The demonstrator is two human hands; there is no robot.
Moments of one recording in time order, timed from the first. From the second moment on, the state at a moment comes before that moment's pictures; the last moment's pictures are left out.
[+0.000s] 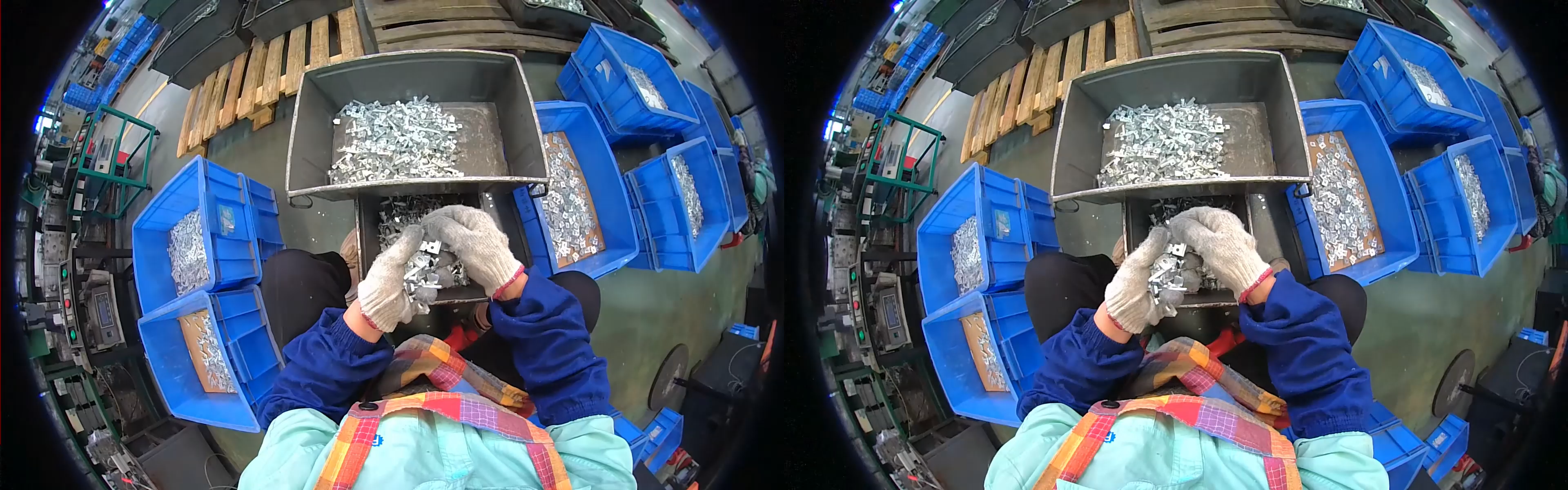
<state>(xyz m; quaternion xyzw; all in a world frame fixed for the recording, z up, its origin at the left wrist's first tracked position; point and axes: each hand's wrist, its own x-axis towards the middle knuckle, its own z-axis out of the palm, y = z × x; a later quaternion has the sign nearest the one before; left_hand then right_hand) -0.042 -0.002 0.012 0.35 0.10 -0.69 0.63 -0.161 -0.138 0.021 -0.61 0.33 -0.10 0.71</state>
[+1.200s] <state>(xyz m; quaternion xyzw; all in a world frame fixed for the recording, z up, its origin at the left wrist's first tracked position) -0.042 -0.001 0.009 0.31 0.10 -0.69 0.65 -0.165 -0.133 0.023 -0.83 0.16 -0.31 0.44</state>
